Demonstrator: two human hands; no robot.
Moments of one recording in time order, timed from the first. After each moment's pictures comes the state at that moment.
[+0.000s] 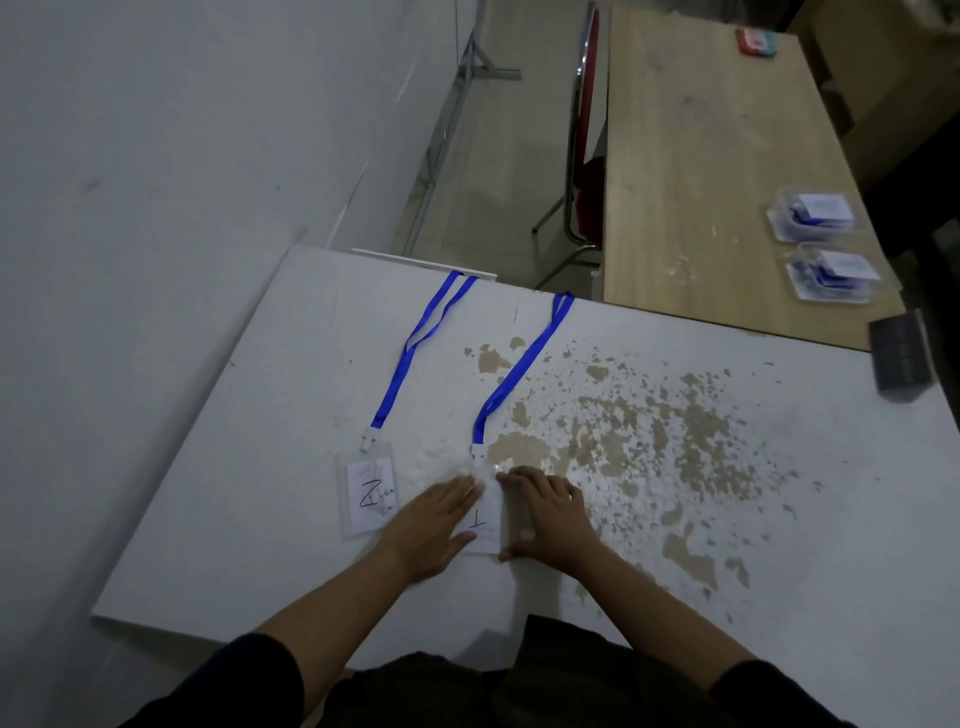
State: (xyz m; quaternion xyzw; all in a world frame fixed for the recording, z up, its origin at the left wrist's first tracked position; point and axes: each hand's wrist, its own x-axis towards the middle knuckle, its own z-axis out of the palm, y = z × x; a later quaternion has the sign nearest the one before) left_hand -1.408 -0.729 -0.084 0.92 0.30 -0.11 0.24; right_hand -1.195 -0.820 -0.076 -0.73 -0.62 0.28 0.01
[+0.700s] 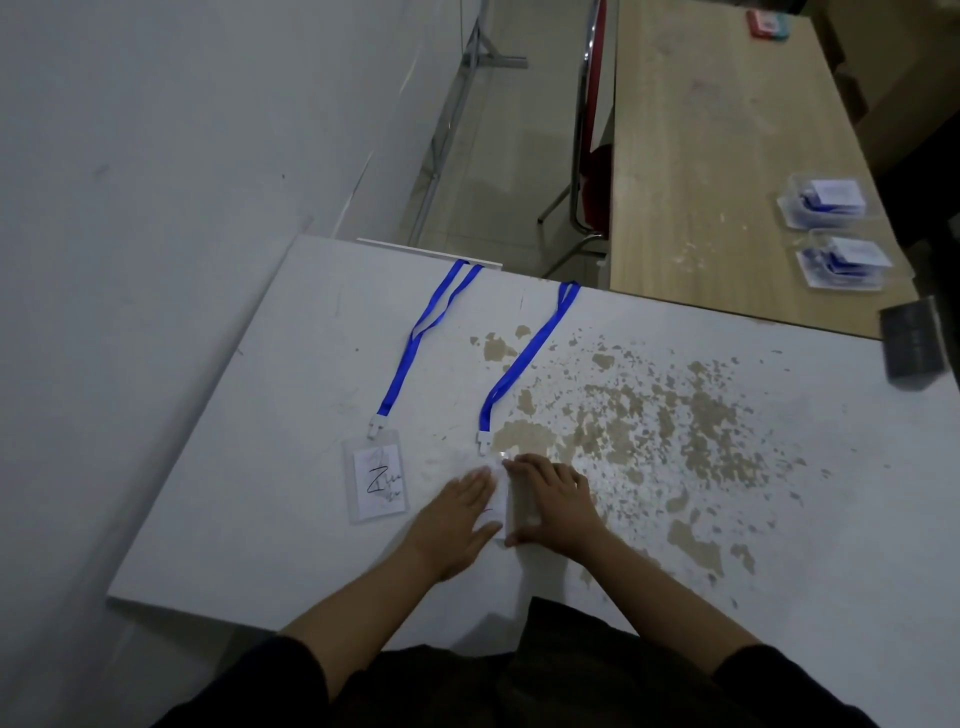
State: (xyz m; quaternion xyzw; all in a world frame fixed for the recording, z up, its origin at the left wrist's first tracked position) left_hand -1.395 -0.753 -0.077 0.90 0.31 -0.09 0.28; right_hand -1.195 -0.821 -0.077 -0.73 -0.62 0.29 0.02
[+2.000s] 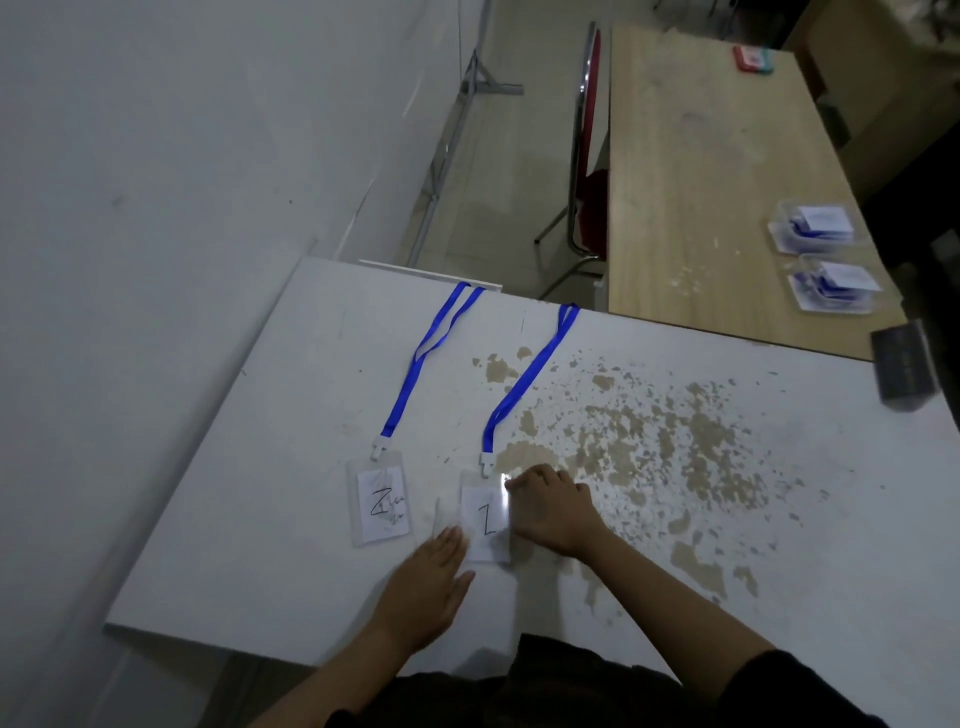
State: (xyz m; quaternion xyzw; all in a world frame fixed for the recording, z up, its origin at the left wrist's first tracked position) left_hand -1.444 -0.787 -0.088 0.93 0.31 0.08 0.20; right_hand -1.198 -0.792 -0.054 -0.76 -0.58 0.29 -0.02
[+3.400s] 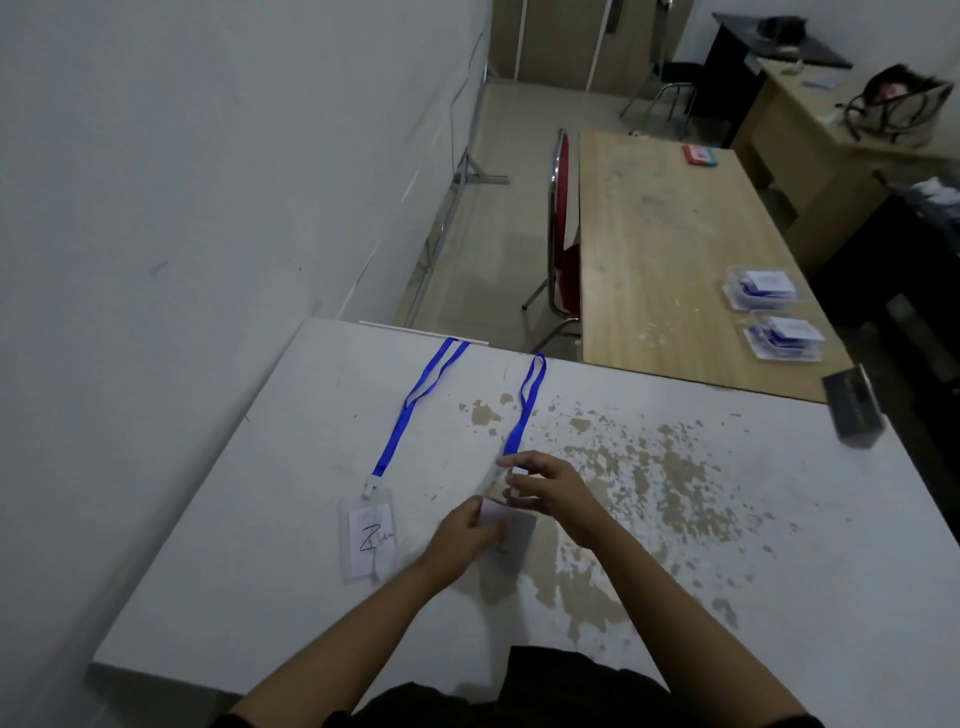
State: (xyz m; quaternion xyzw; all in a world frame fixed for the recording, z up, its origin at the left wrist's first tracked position) left_hand -1.349 -0.741 0.006 0.64 0.47 0.08 0.60; right_hand -1.186 -0.779 0.045 -0.60 -0.31 0.57 0.47
